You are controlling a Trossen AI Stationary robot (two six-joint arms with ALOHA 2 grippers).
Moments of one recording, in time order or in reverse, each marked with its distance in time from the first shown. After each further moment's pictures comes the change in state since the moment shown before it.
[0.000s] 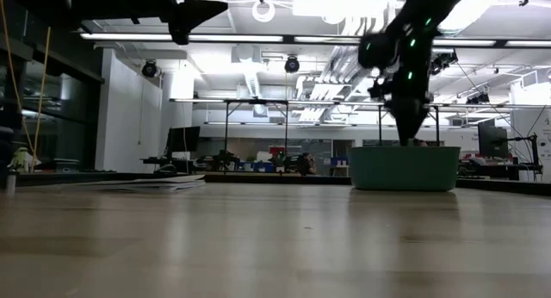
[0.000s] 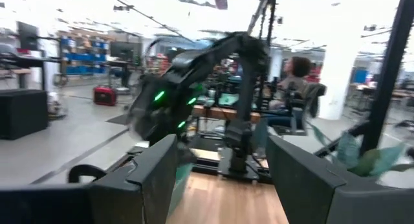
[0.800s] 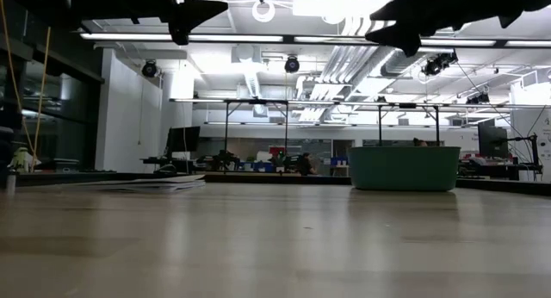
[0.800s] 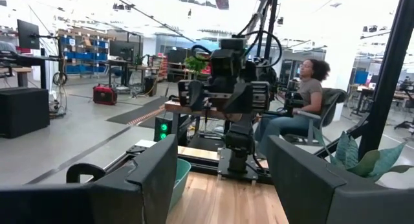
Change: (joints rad) left arm 0.000 0.000 0.000 -0.001 -0.007 -0.005; right arm 0.276 -0.723 -0.470 0.979 -0.479 0.087
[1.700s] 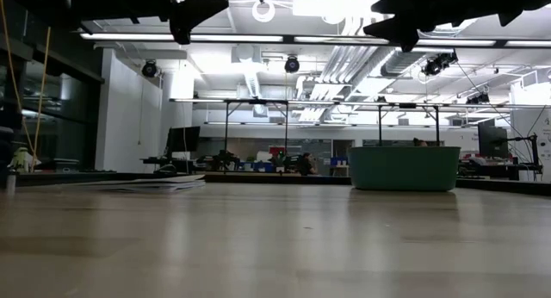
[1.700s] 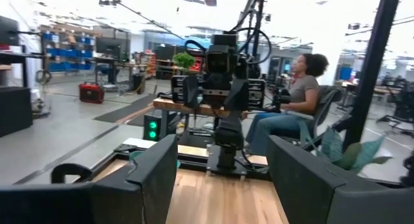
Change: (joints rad) left arm 0.000 0.000 0.000 -0.009 0.051 -0.005; right arm 0.076 0.009 -0.002 0.035 0.015 -0.030
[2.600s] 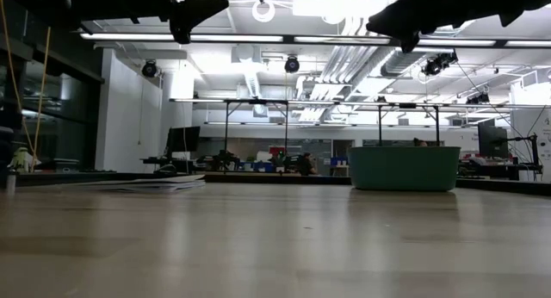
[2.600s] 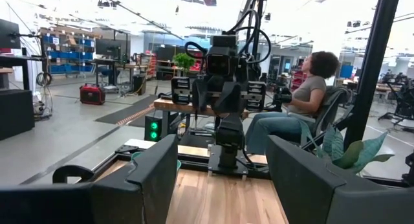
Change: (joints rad) left arm 0.000 0.000 0.000 0.000 0.002 0.015; right arm -0.002 0.000 0.000 -0.023 -0.007 -0.032
